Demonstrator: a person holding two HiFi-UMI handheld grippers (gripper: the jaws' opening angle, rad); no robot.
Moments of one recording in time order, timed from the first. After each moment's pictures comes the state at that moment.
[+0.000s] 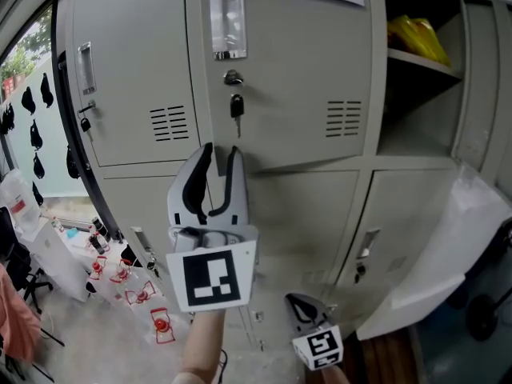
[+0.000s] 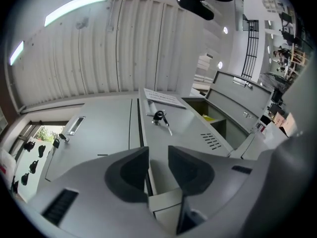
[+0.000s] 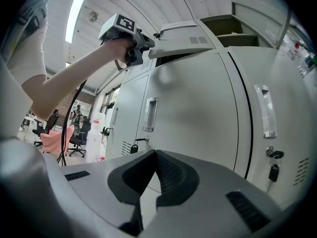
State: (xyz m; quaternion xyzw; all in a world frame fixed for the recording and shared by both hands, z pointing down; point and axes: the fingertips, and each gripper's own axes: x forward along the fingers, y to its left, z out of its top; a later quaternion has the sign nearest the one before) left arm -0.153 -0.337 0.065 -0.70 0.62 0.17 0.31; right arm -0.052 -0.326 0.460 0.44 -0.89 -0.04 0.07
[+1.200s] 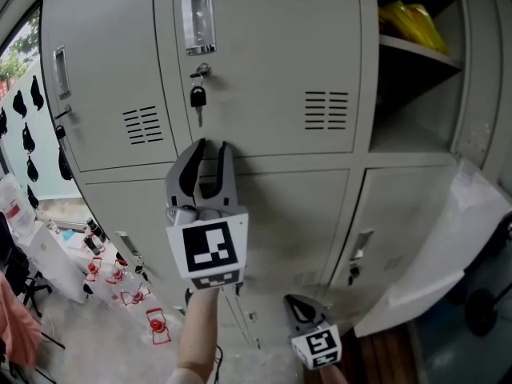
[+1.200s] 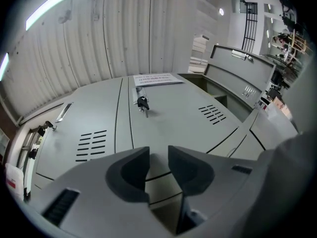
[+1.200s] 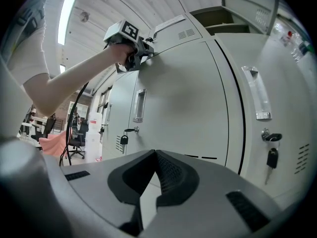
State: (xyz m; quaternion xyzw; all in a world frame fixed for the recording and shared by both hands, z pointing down) left arm -0.147 -0.411 0.089 -0.69 0.66 0.05 0.30; right arm -0.029 -0.343 0.479 0.45 -0.89 0.00 0.08
